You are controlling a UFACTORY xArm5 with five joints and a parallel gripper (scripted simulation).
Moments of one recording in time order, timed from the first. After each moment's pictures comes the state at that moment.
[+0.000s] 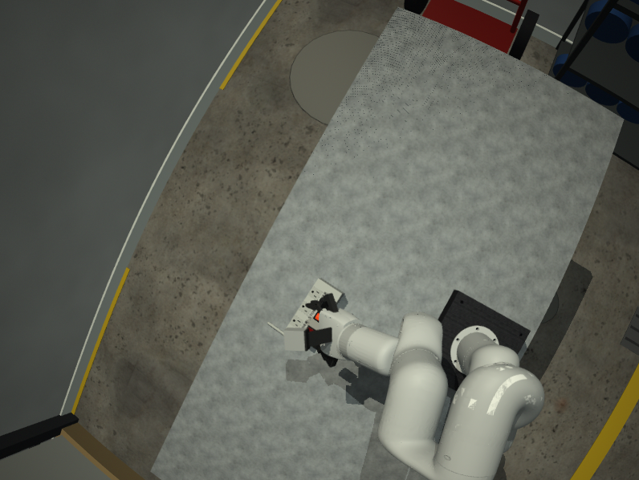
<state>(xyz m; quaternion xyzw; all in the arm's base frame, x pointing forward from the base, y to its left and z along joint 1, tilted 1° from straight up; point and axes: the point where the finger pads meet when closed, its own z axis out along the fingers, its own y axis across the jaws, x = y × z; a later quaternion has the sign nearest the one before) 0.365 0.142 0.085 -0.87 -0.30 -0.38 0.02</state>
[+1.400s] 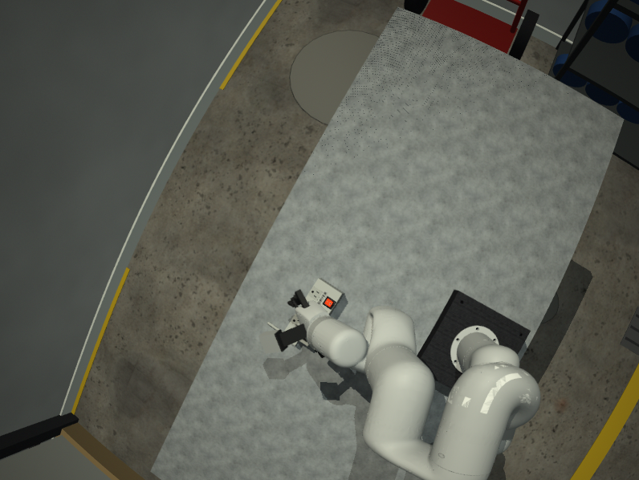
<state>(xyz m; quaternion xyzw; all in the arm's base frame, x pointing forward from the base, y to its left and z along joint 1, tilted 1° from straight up) 0.400 0.154 0.061 -0.85 -0.44 -0.28 -0.03</state>
